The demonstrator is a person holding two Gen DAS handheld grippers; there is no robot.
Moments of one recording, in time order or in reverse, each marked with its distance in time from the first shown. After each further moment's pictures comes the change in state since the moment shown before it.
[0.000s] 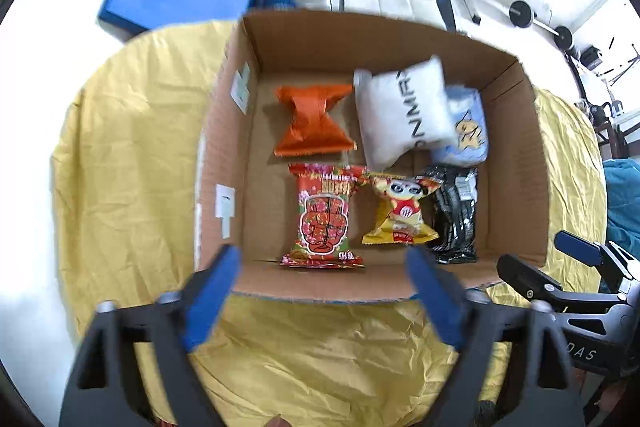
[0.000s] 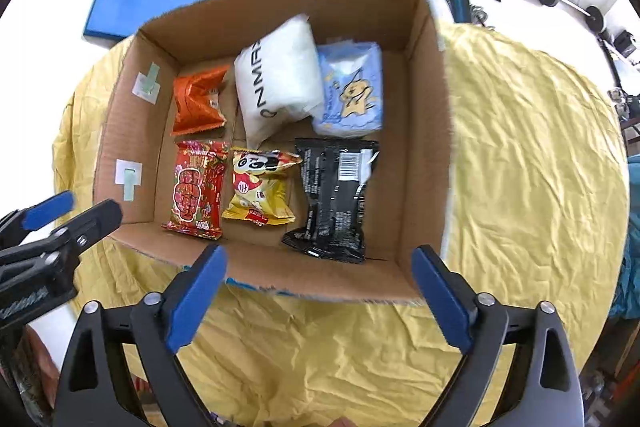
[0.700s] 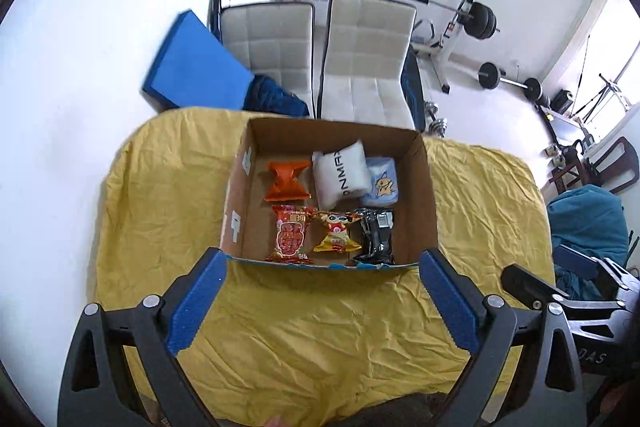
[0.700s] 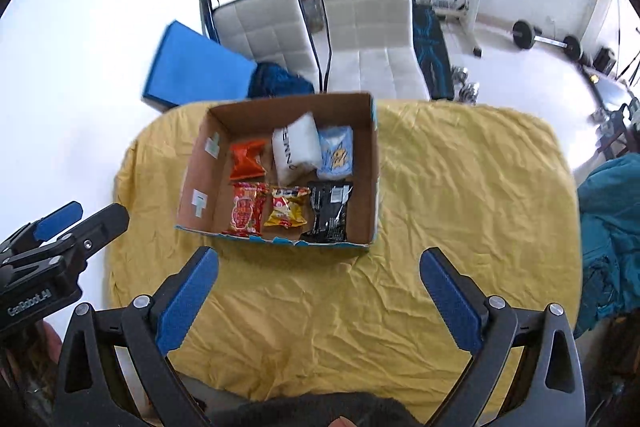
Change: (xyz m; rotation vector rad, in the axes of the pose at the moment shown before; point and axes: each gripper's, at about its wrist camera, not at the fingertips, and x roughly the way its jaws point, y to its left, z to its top) left arm -0.184 -0.036 -0.060 -0.002 -0.281 -0.044; right arm -0.208 -0.020 -0.083 0.011 -0.276 0.033
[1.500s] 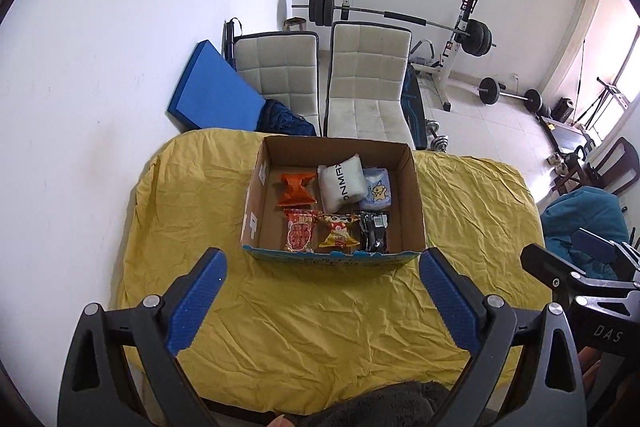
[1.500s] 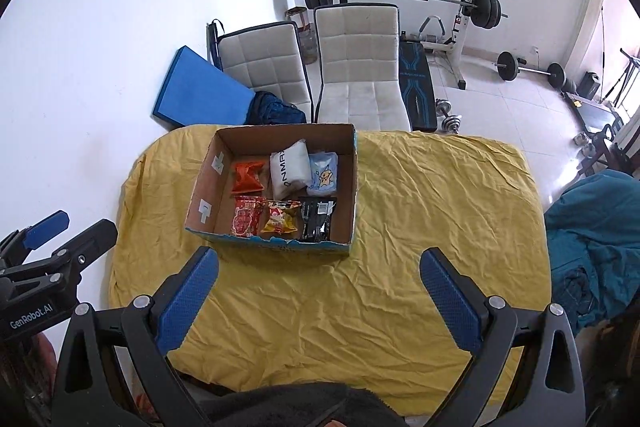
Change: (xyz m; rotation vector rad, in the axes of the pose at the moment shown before) left arm -0.072 -0.013 -0.031 0.015 -0.081 0.035; right arm -0.087 0.006 -0.026 -0.021 -0.103 -0.046
